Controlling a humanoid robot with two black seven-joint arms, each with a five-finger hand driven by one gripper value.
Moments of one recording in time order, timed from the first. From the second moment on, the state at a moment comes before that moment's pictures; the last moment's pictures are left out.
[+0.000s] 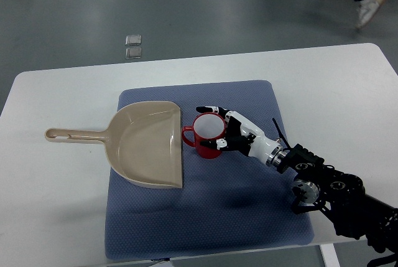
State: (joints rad) left arm -0.11 0.00 0.06 -0.20 0.09 0.07 0.10; right arm 0.55 -0.01 0.60 0.64 -0.74 0.40 0.61
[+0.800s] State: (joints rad) left arm -0.11 0.00 0.06 -0.20 0.09 0.07 0.10; right arm 0.59 -0.03 0.60 0.64 -0.64 0.40 0.61
